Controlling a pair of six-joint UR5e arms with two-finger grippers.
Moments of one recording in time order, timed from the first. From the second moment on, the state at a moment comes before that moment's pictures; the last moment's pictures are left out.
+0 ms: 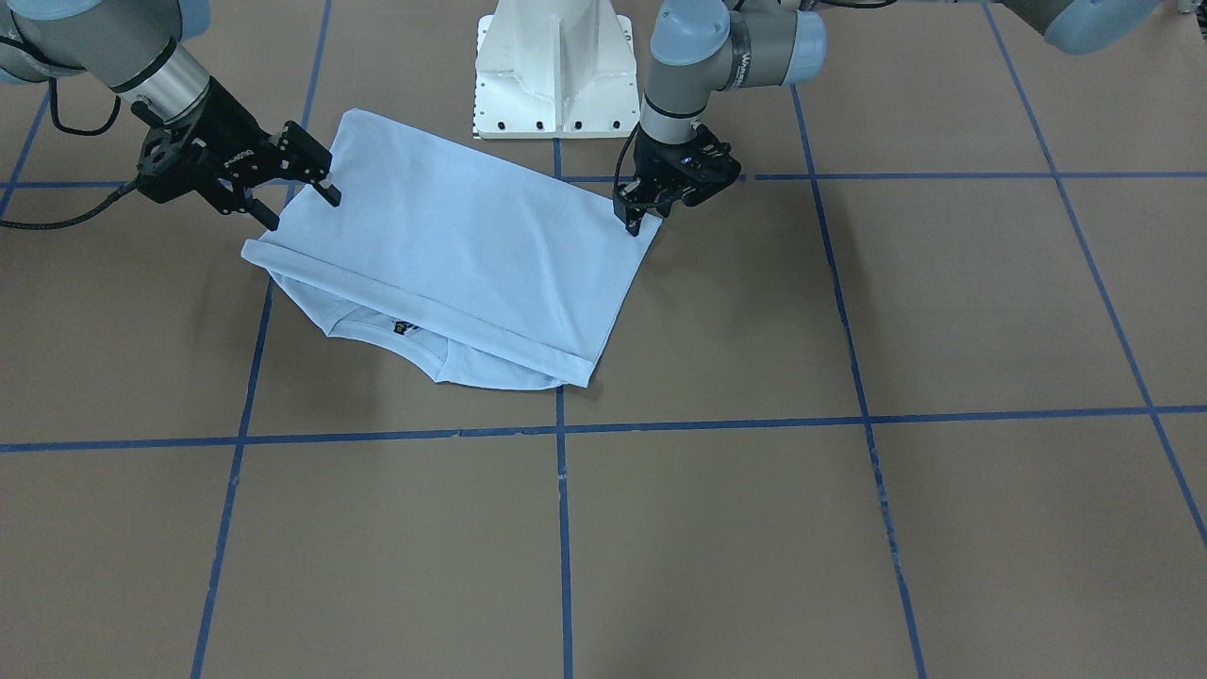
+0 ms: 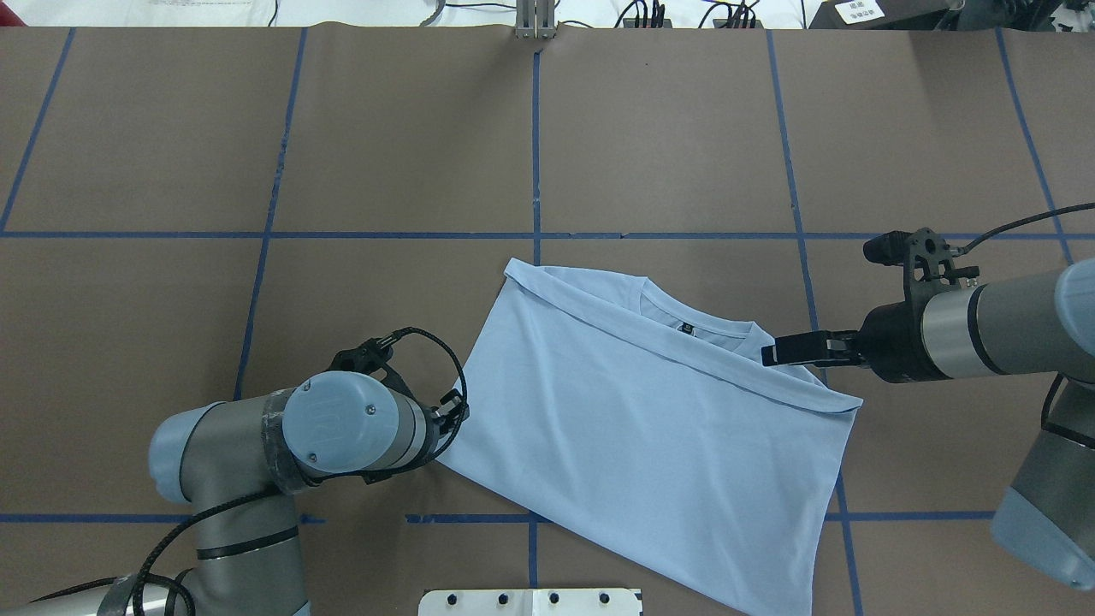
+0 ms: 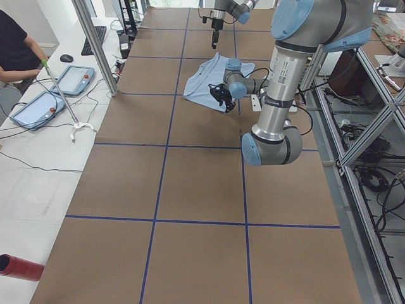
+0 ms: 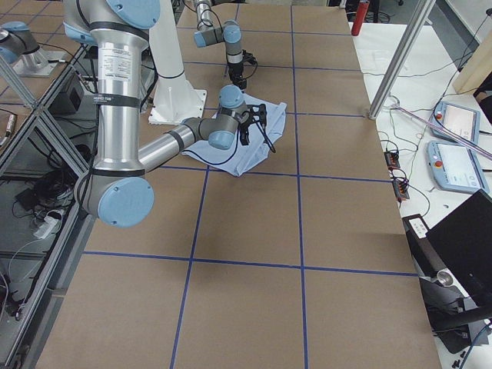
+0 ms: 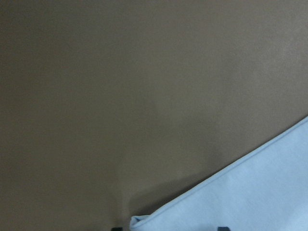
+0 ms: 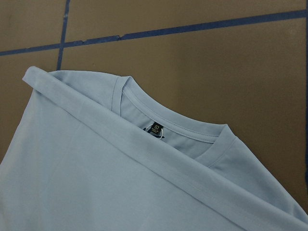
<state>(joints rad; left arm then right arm) -0.29 -2.03 -1.84 -1.71 -1.68 -2.03 0.64 -1.63 2.04 -0.84 2.01 1.24</state>
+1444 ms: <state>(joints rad) -0.52 -2.13 -1.72 -1.63 -1.65 -1.84 0.67 -1.63 2.05 -0.84 2.02 1.24</state>
